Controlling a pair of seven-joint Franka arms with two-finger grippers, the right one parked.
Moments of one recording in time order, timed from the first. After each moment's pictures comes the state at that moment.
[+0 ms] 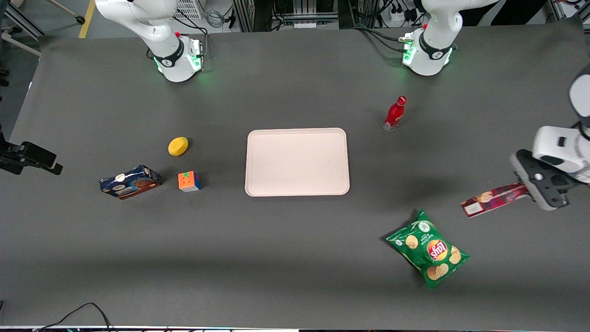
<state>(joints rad) 0.15 0.24 -0.17 -1.57 0.04 1.84 1.17</state>
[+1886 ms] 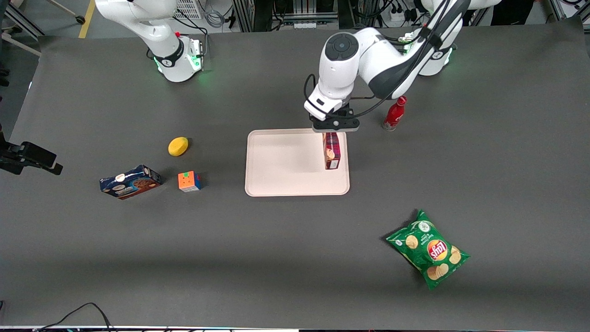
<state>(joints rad) 0.04 0.26 -0.90 -2.07 0.26 2.26 -1.05</state>
